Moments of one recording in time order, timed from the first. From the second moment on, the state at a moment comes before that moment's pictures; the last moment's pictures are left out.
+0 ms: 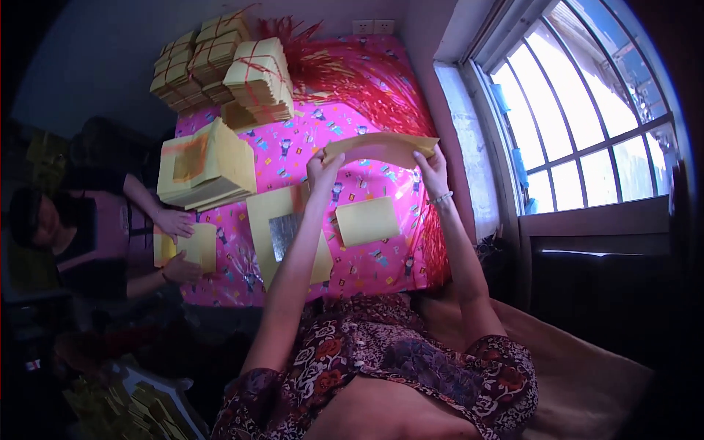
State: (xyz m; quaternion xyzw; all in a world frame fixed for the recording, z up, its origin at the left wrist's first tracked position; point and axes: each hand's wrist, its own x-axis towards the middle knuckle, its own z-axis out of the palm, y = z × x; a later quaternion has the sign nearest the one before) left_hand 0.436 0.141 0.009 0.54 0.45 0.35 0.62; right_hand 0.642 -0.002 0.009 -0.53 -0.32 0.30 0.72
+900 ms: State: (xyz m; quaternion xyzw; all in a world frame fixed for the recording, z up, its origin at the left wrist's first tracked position) left_hand 0.454 0.100 -0.081 0.52 0.51 0.48 0.49; right_hand 0.648 -0.016 -0.108 -0.61 -0.21 0.41 0.65
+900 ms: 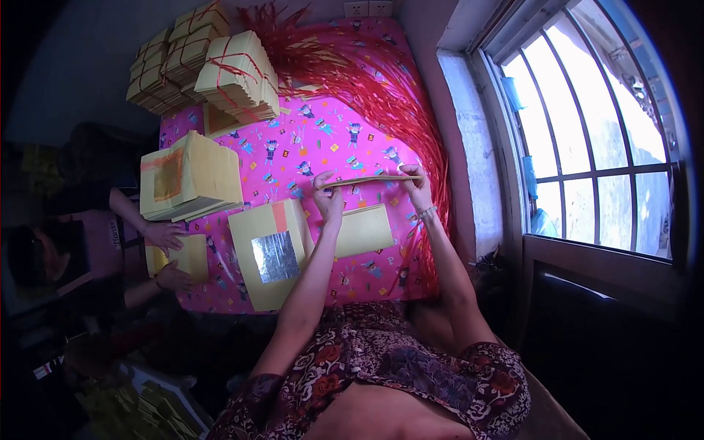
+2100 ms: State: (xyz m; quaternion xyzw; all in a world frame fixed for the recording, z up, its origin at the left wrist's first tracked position) left_hand 0.426 0.103 0.069 0.81 0.39 0.28 0.32; right_hand 0.706 0.000 0.096 -0.56 -0.48 0.59 0.33
